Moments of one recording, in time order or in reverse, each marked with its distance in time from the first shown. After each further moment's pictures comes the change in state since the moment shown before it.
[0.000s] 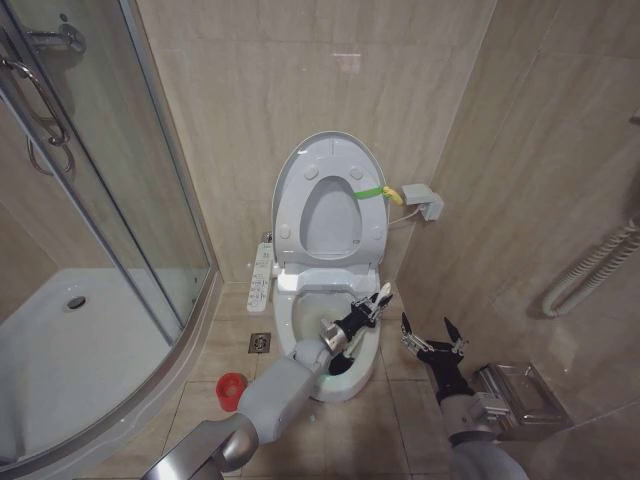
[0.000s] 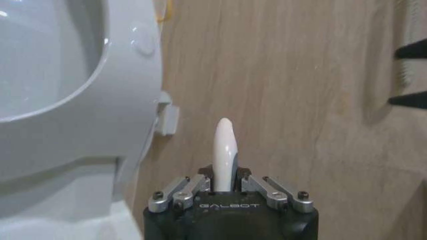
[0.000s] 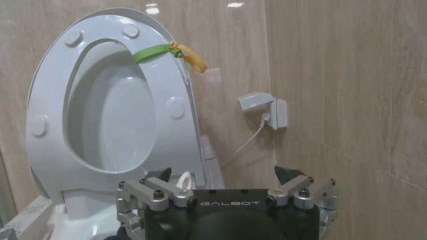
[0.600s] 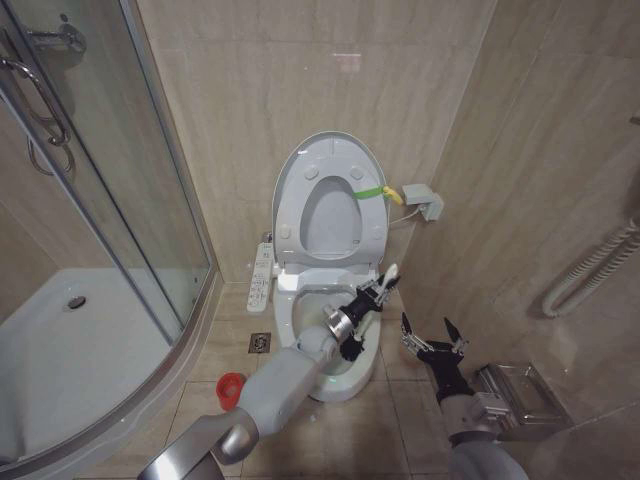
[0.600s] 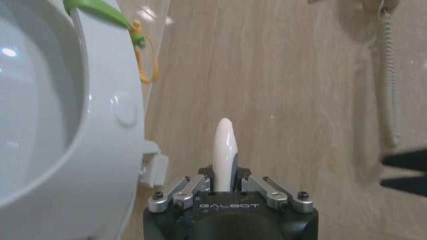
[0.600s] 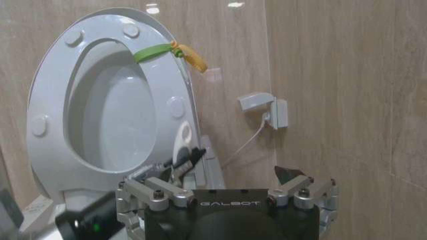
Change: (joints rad) left arm 0.007 0.006 0.004 -0.141 -0.035 -0.041 -0.014; right arm 0.000 0.000 0.000 0.000 0.000 0.000 0.000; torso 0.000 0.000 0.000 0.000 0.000
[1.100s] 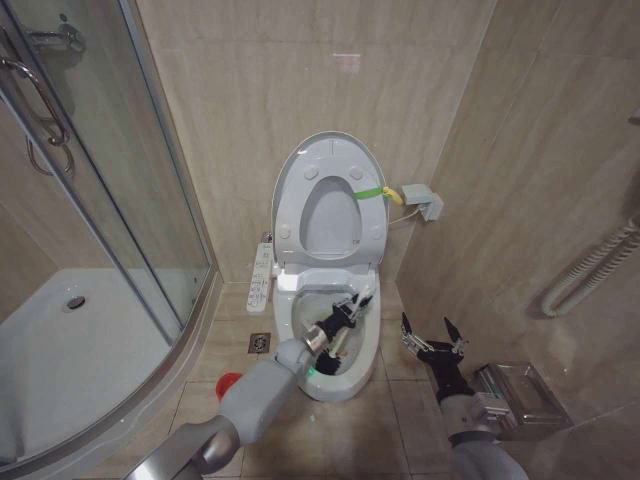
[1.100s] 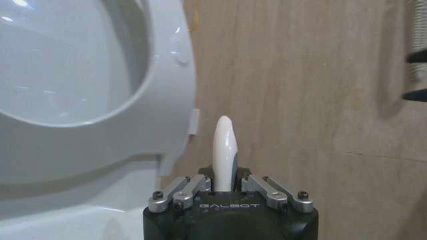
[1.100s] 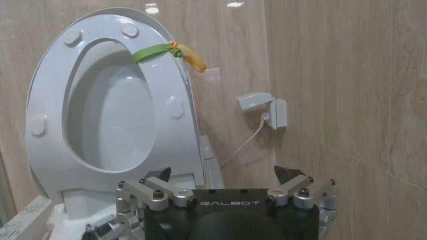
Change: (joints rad) left arm 0.002 0.088 -0.021 0.101 0.009 -0.003 0.031; right arm 0.000 0.000 0.000 0.000 0.000 0.000 0.000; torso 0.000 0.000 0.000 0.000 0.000
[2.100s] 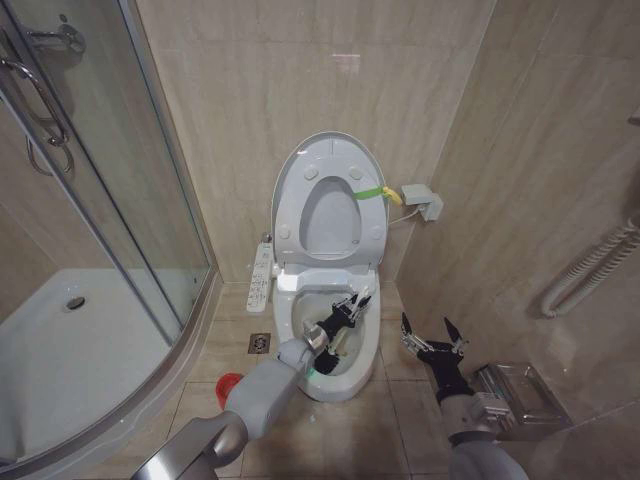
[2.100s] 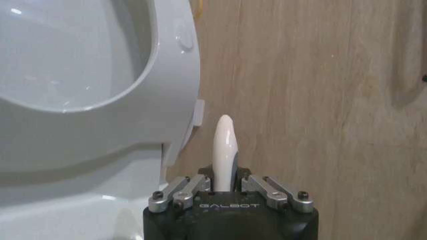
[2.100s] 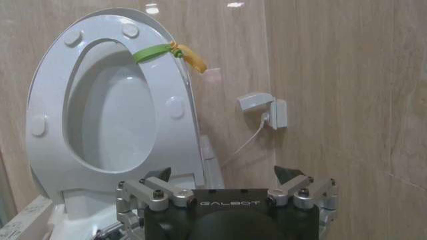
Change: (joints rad) left arm -0.019 -0.063 -0.009 0.095 0.030 -0.010 -0.007; right arm 0.000 0.000 0.000 0.000 0.000 0.000 0.000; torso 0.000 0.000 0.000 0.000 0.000
